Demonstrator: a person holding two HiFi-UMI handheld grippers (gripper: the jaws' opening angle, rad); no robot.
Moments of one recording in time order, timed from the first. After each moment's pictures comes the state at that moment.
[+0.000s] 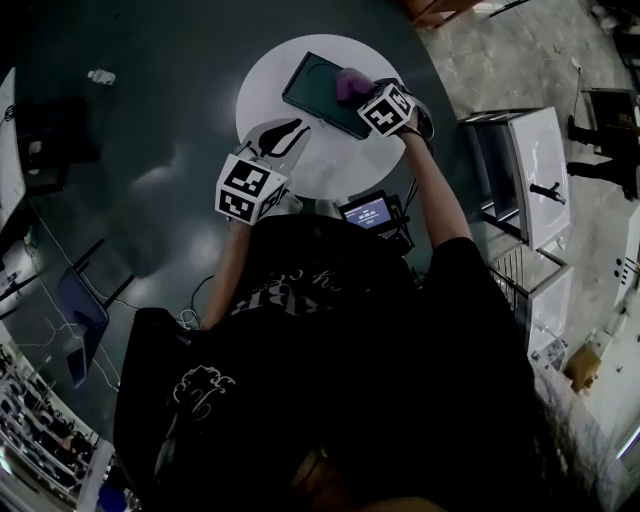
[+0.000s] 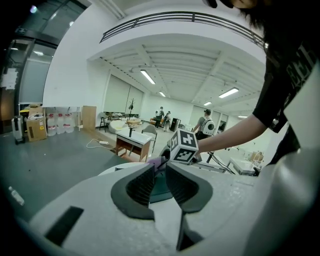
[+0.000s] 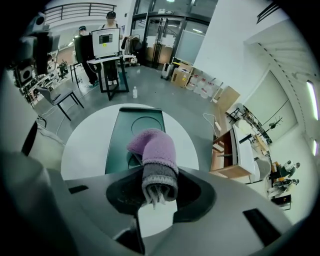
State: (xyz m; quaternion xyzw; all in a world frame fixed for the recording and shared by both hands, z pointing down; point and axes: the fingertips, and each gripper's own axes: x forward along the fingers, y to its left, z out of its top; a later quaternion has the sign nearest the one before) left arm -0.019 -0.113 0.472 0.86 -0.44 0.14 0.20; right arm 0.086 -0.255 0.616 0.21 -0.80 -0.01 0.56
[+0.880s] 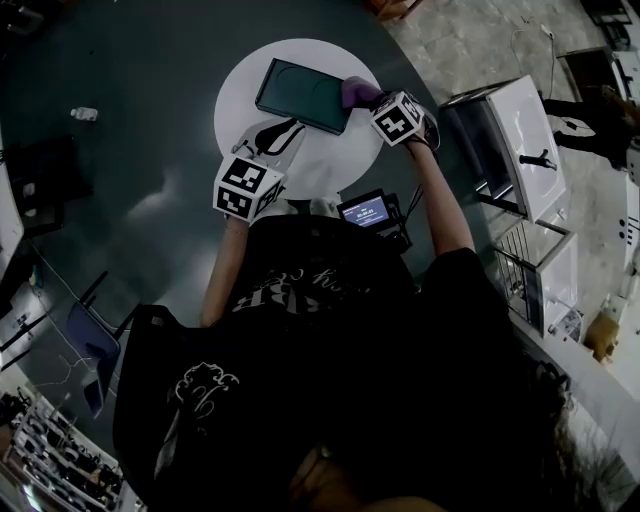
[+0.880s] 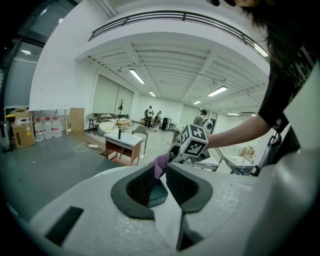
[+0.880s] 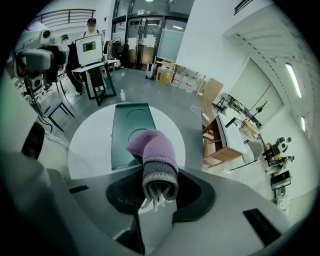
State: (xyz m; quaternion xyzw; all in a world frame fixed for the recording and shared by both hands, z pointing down) left arm 0.028 -0.118 0.465 0.89 -0.39 0.14 0.18; right arm 0.181 -0.233 0.589 0.28 -0.78 0.04 0.55
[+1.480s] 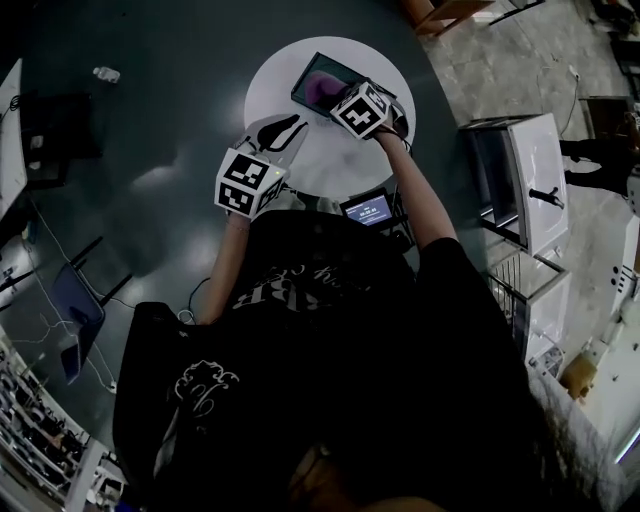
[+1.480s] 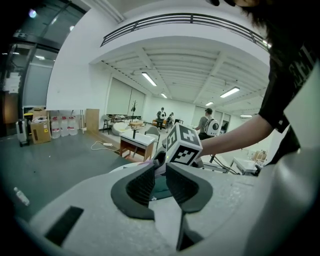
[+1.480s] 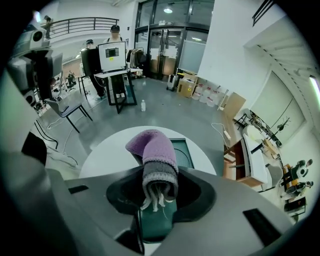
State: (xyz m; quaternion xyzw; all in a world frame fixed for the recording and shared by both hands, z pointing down) left arm -0.032 -0.103 0.469 0.86 -0.46 0.13 0.19; right arm 0.011 -0.215 0.597 0.18 -0.84 0.01 0.51
